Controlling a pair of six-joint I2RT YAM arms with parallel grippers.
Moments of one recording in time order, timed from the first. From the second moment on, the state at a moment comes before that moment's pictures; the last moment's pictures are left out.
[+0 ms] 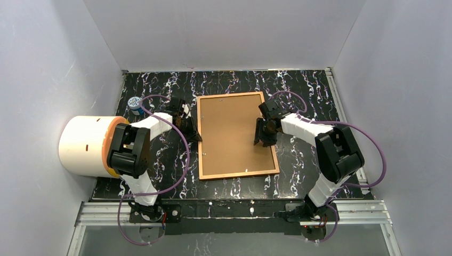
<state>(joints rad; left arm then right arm) -0.25 1.76 1.03 -0.47 0.35 -0.52 0.51 1.69 1.05 -0.56 -0.07 0.61</state>
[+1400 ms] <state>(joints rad) -0.26 1.77 1.06 -0.49 0.34 -0.54 0.42 1.73 1.10 -0.62 -0.12 0.43</state>
